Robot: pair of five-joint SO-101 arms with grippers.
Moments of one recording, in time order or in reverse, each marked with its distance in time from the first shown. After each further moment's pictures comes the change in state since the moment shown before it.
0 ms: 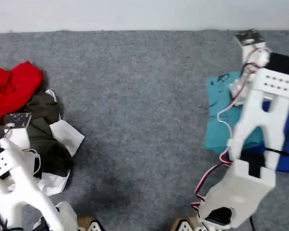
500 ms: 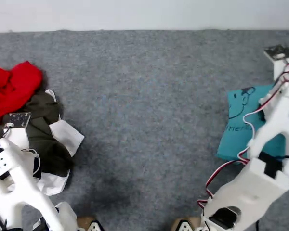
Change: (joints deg) left arm 0.0 0.0 0.0 -0.3 0.0; right arm 13.1 5.5 0.0 -2.8 13.1
